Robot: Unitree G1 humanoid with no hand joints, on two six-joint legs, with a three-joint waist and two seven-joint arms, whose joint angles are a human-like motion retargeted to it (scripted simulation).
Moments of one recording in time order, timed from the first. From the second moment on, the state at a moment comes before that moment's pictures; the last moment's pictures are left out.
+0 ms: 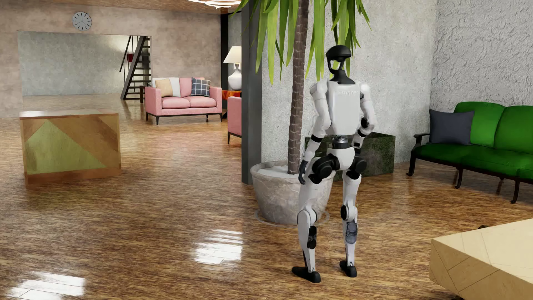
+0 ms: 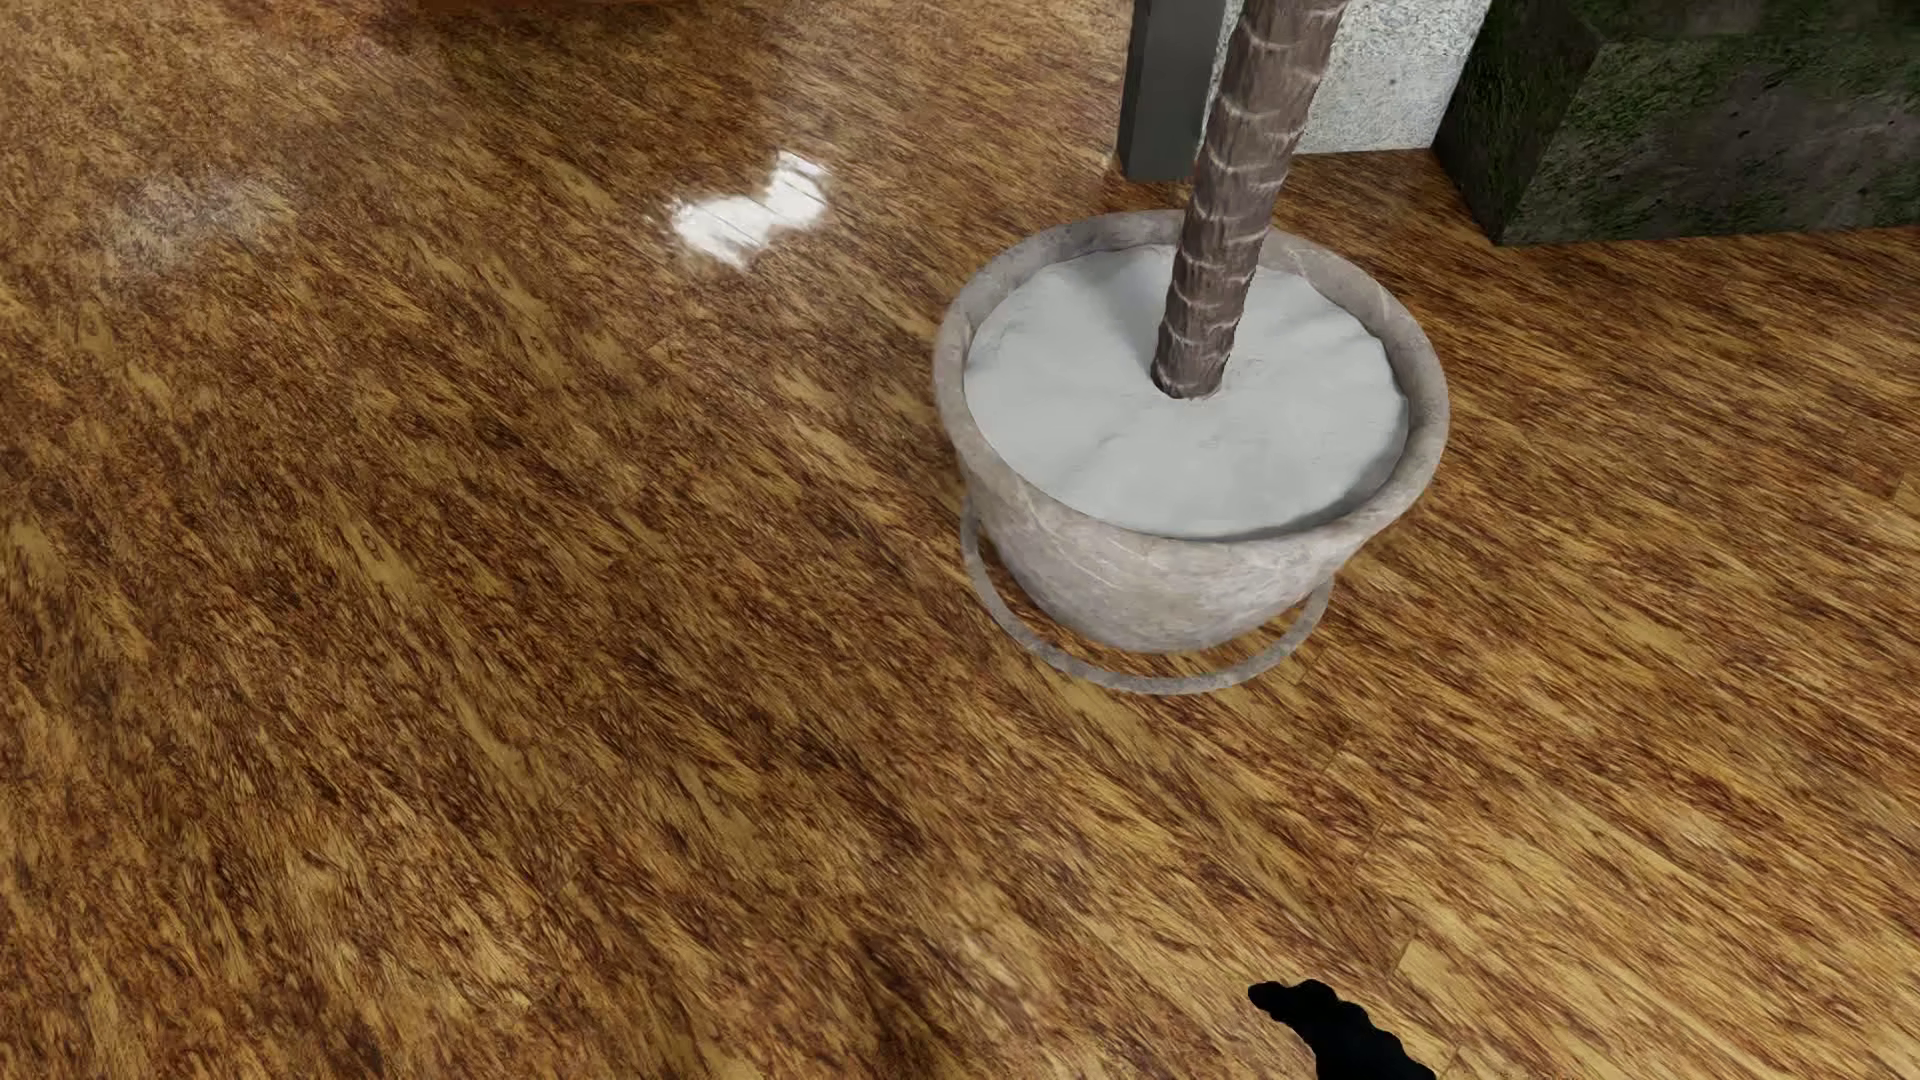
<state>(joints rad) -0.34 -0.24 0.02 0.21 -0.06 0.05 0.18 -0.36 0.02 0.53 0.45 0.42 0.24 -0.31 -0.30 0.07 -0.18 -0.08 -0.04 0.03 0.06 0.63 0.38 0.73 -0.84 0.21 0.29 -0.02 -0.01</state>
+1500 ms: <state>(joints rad) -0.38 -0.22 0.02 0.14 -0.10 0.03 0.05 -0.51 0.03 0.47 0.43 0.43 0.08 -0.26 -0.32 0.02 -0.15 -0.10 -0.07 0.13 0.30 0.58 0.69 0.65 -0.72 0.22 0.34 0.03 0.04</state>
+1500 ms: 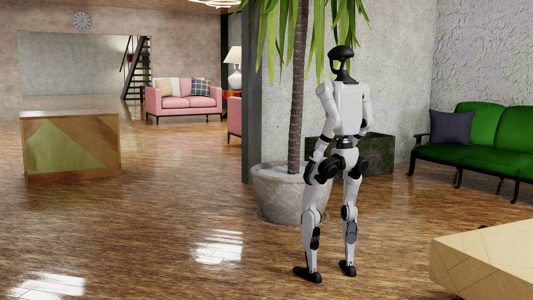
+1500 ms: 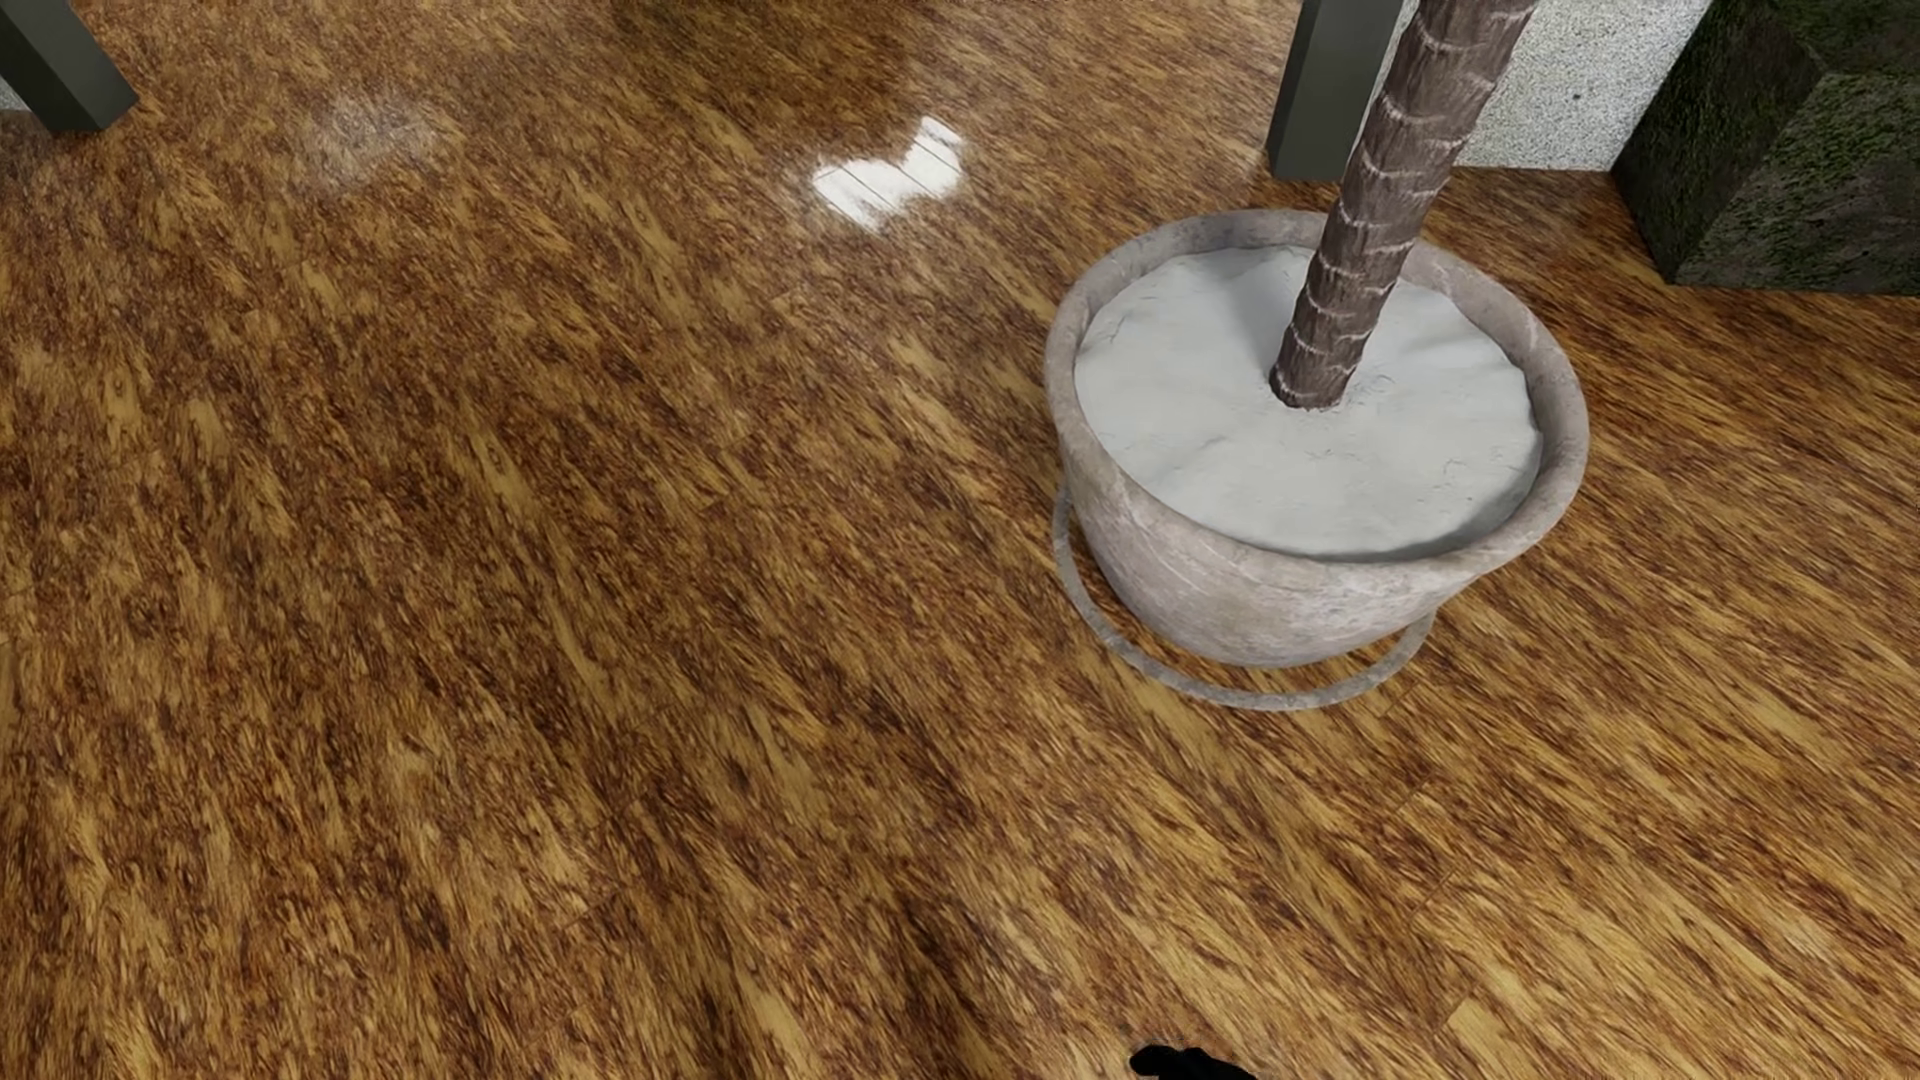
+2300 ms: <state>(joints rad) -0.63 -0.19 0.08 0.01 0.13 0.04 0.10 -0.12 0.04 0.63 0.47 0.46 0.05 -0.21 -0.42 0.03 -0.21 -0.17 -0.12 0.09 0.43 0.57 0.60 0.65 -0.69 0.19 0.31 0.04 0.05</state>
